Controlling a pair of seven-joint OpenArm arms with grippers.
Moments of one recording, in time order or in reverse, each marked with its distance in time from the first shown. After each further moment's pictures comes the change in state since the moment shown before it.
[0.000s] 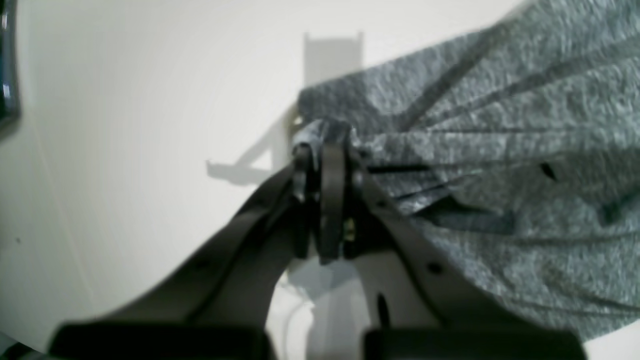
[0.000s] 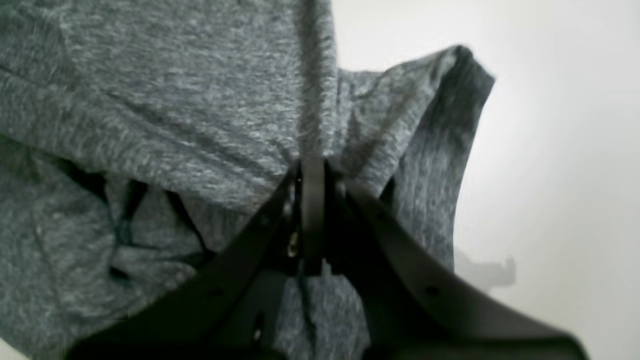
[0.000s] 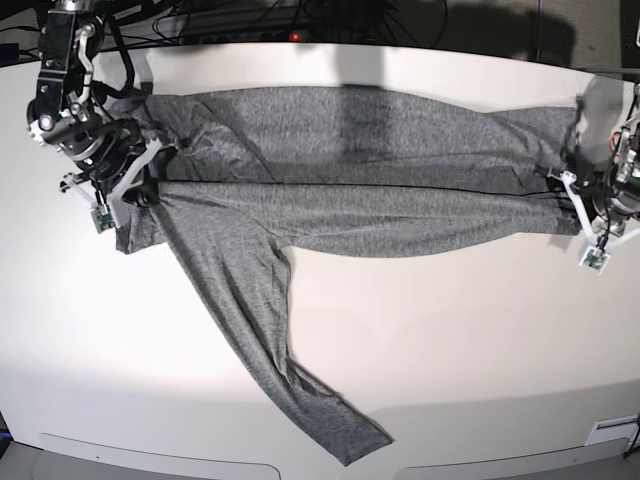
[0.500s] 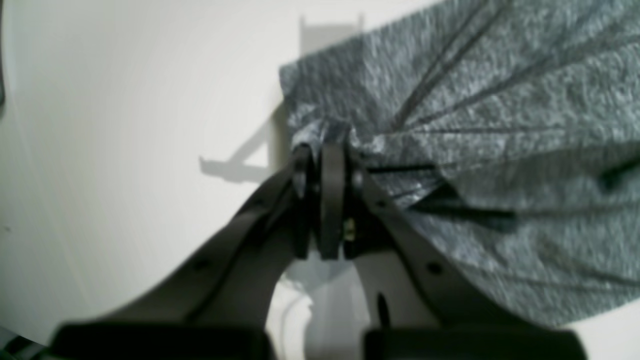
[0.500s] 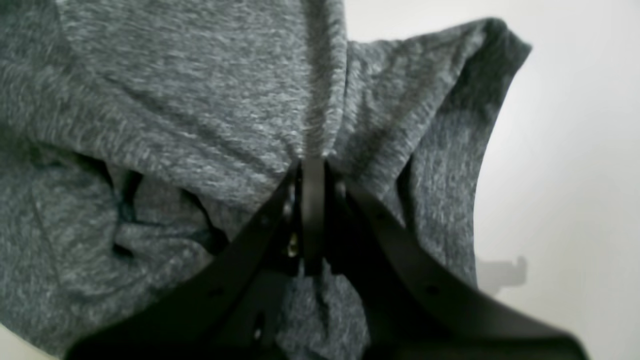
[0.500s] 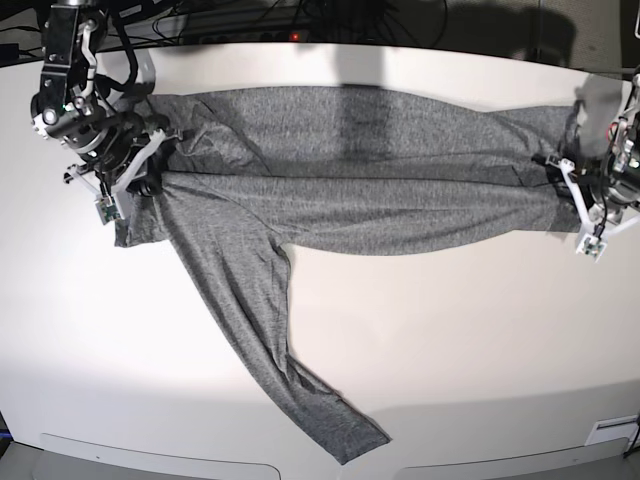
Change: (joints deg) left arm 2.6 0.0 0.0 0.9 0.1 0.0 1.2; right arm -1.3 -0.5 0.0 0.0 0.0 0.0 -1.4
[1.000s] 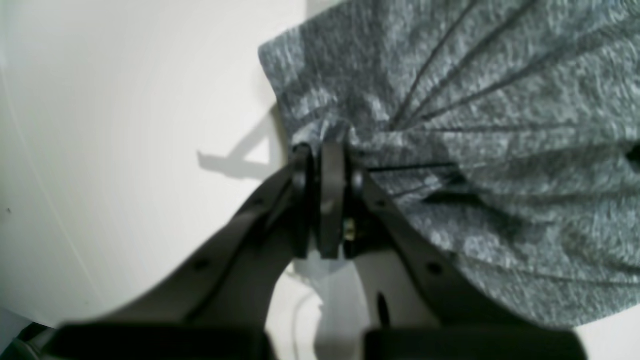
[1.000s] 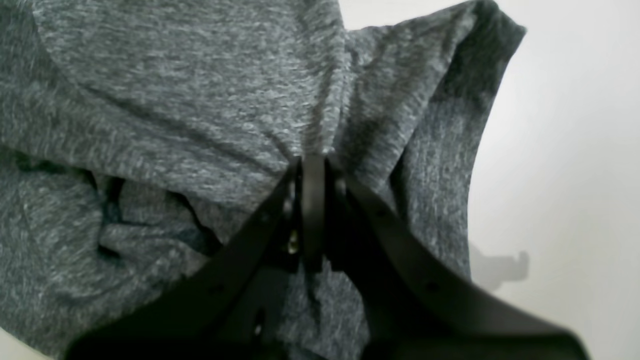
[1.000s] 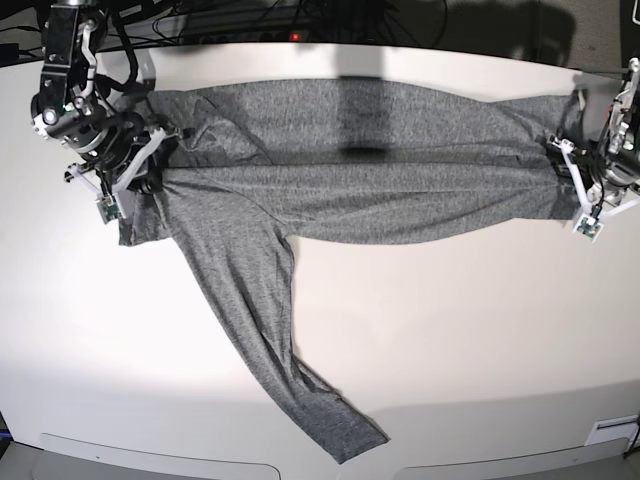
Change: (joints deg) left arm 2.9 0.0 0.0 0.0 3.3 0.0 -0.3; right arm 0.0 0.0 0.0 0.0 0.1 0.0 -1.1
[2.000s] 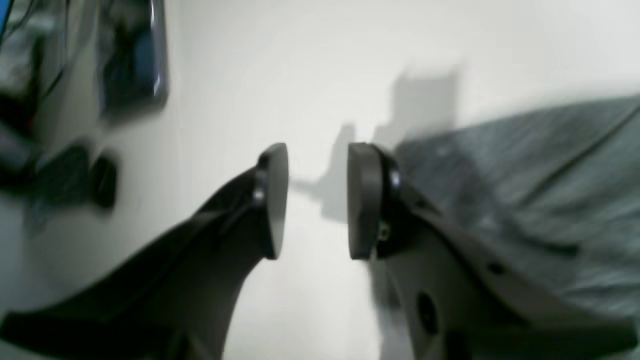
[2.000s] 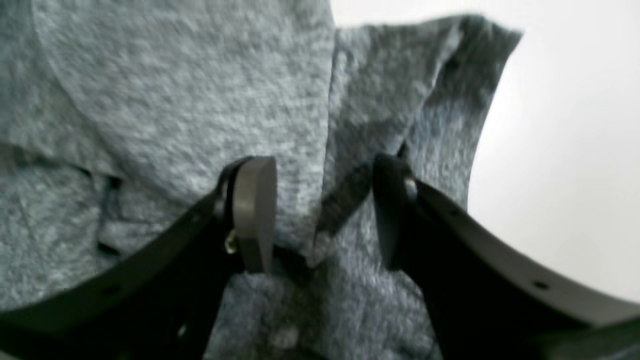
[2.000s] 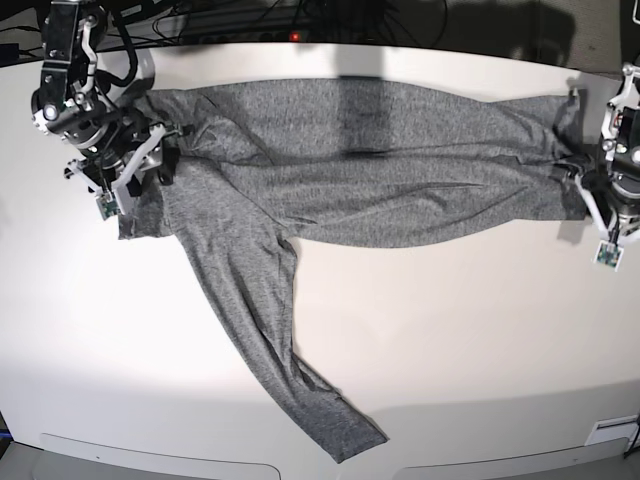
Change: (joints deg) left arm -0.3 0.1 0.0 4.7 10.2 13.7 -8.4; right arm -0.9 0.0 0.0 0.0 1.3 0.0 1.7
